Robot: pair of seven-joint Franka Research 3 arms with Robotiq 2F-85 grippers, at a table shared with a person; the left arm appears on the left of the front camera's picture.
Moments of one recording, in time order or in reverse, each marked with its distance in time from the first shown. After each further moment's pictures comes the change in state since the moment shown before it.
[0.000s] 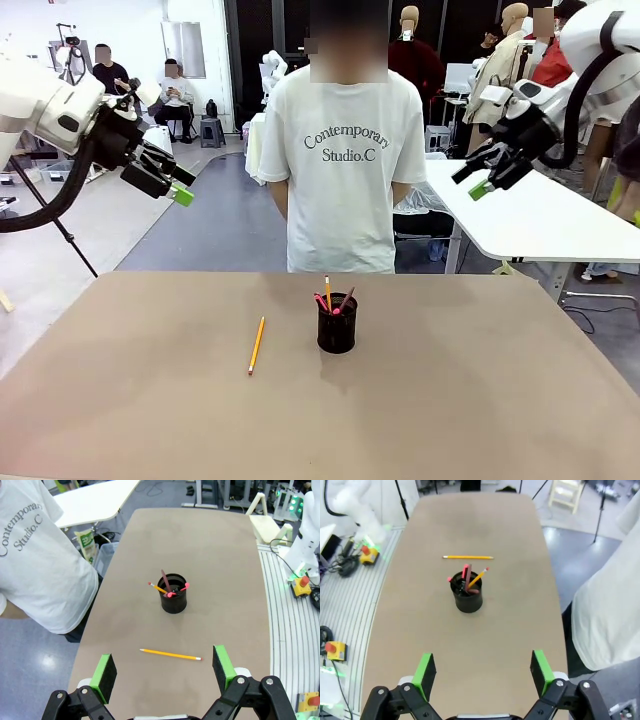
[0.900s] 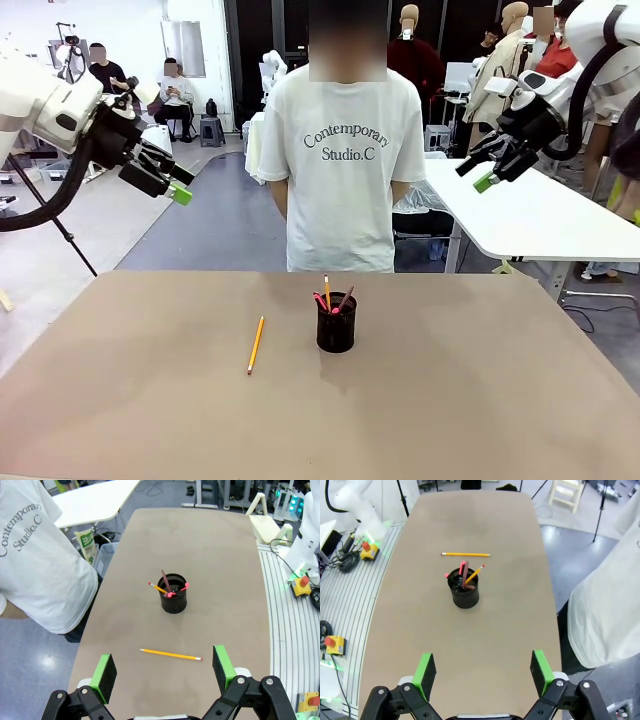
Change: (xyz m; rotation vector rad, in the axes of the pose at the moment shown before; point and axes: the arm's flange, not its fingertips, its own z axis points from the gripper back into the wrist) left arm 0.000 0.000 0.000 0.000 0.000 0.000; right arm 0.001 -0.008 0.012 -0.001 0.008 0.016
